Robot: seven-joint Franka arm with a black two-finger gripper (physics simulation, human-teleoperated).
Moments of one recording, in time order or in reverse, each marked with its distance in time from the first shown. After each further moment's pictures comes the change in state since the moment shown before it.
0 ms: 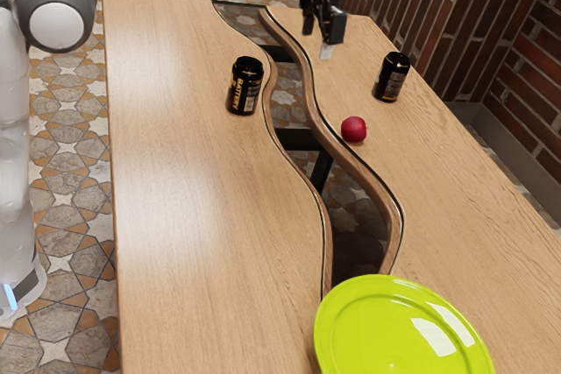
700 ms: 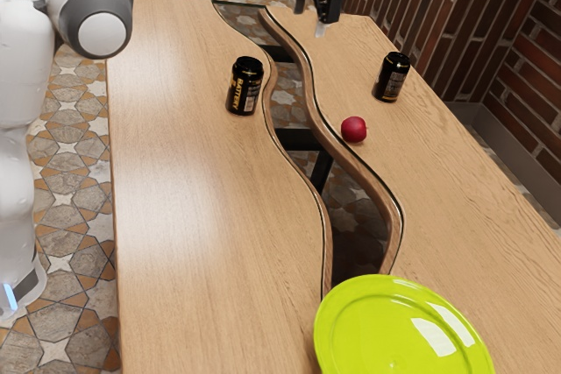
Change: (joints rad) arm 0.169 0.177 -0.045 0.242 0.032 -0.095 -0.007
